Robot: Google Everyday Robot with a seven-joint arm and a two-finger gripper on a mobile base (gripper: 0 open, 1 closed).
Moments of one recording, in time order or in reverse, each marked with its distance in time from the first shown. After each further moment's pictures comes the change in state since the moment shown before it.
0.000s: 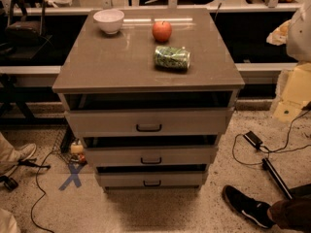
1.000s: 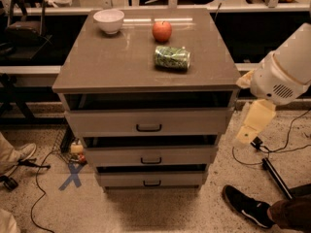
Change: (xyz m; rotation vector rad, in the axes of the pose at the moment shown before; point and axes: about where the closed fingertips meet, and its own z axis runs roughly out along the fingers) arm -0.003 0.014 0.110 -0.199 -0.159 0.108
